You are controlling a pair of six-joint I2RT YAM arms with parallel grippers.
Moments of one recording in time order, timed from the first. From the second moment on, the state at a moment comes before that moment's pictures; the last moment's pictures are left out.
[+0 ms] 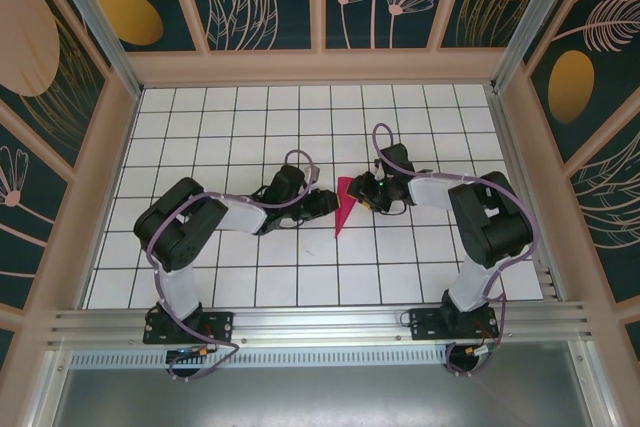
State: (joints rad) left arm -0.70 1.88 0.80 0.48 0.42 -0.96; right arm 0.43 1.75 0.84 -0.09 -0.44 0.86
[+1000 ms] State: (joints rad) left arm -0.69 2.00 0.91 0.48 0.46 -0.97; right arm 0.43 1.75 0.84 -0.09 -0.44 0.86
